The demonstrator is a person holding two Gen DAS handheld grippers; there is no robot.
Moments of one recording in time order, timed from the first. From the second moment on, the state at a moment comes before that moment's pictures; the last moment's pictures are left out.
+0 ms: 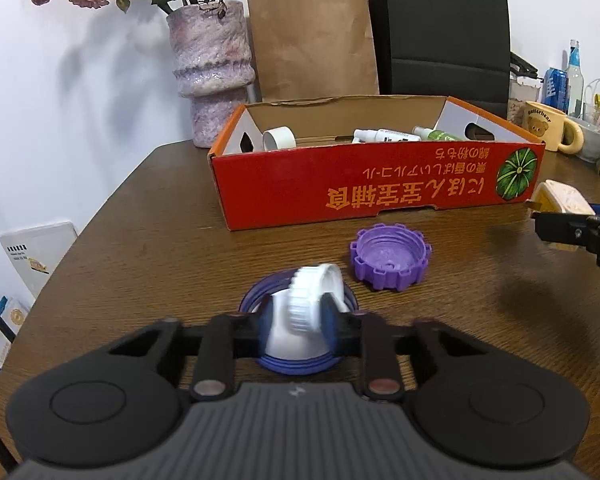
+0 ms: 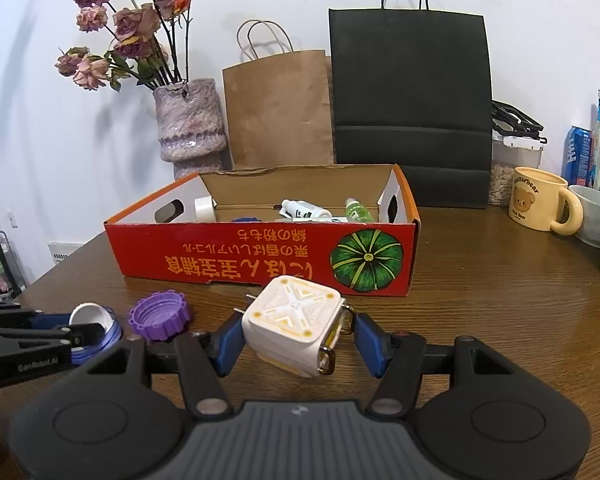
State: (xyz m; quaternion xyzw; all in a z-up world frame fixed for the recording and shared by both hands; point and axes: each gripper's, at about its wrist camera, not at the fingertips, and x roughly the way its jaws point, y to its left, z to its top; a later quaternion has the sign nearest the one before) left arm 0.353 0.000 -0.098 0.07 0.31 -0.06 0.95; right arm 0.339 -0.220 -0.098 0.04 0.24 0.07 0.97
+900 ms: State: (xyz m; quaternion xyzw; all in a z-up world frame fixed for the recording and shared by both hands) left arm 0.341 0.009 -0.081 0.05 0.27 0.00 0.96; right arm 0.330 -0.212 -0.092 0.03 0.22 0.08 0.97
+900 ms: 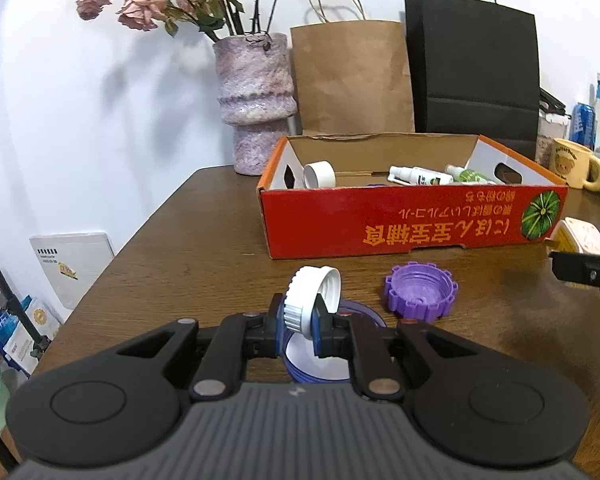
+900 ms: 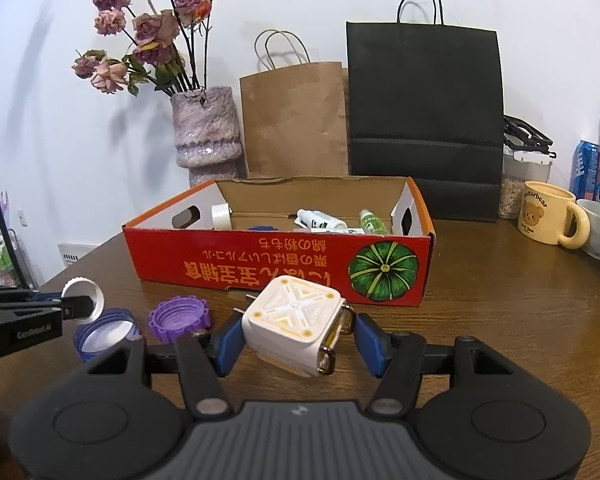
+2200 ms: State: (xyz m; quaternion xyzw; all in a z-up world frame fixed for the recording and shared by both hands) left arm 0.383 -0.040 -0.026 0.00 0.20 0.01 0.98; right arm 0.365 -0.208 -0.045 0.03 0.16 0.07 0.98
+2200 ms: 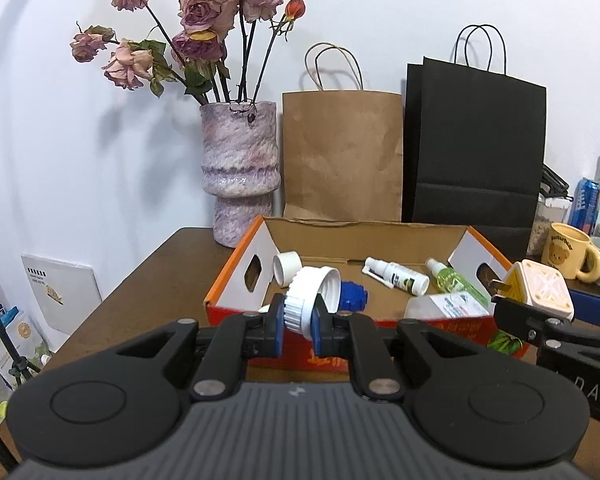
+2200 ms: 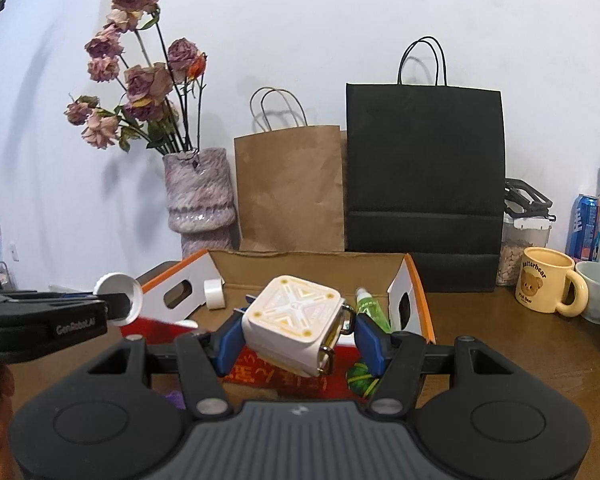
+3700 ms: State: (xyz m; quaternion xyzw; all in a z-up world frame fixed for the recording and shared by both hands) left arm 0.527 -0.048 -0.042 0.01 0.21 0.03 0.98; right arm 0.513 -0.209 -0.065 0.00 0.17 0.06 0.98
